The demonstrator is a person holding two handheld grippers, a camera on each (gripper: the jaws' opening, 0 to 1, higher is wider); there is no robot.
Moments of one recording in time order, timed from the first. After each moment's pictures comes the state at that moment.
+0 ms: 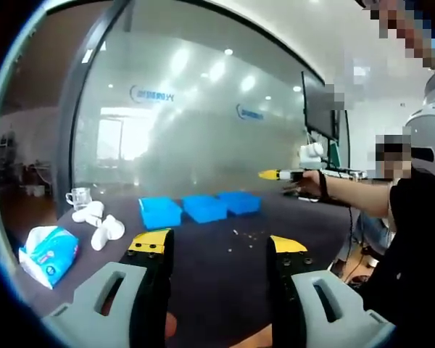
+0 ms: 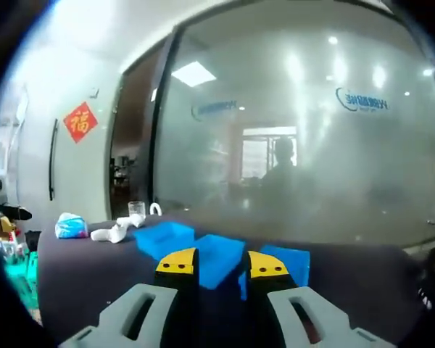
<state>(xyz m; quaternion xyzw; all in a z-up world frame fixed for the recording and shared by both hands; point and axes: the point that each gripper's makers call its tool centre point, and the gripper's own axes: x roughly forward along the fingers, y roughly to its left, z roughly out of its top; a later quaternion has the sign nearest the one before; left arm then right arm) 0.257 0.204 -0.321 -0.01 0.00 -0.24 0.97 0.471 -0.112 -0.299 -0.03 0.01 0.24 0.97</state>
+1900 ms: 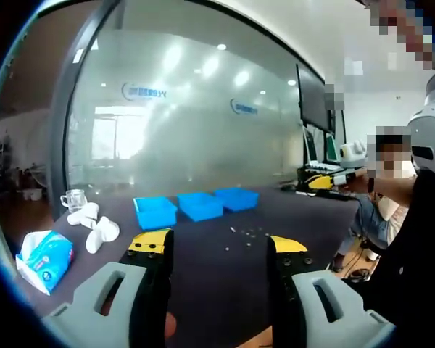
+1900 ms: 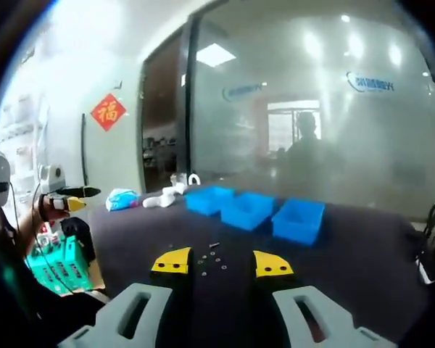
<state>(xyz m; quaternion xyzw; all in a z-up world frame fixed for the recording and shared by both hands) 0.266 0.193 -0.324 0.00 0.01 -0.25 0.97 0.355 -0.141 -0.334 -0.04 0.10 0.32 0.94</state>
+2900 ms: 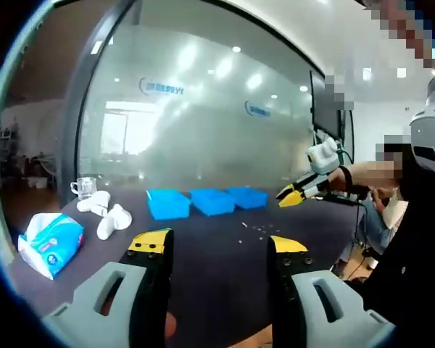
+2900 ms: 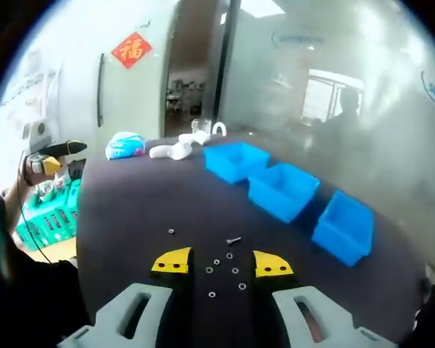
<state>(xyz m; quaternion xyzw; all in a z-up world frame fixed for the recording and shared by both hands) 0.265 0.226 -0.342 -0.03 0.01 -0.23 0.97 0.410 -0.029 -0.380 -0.18 0.21 0.38 0.88</state>
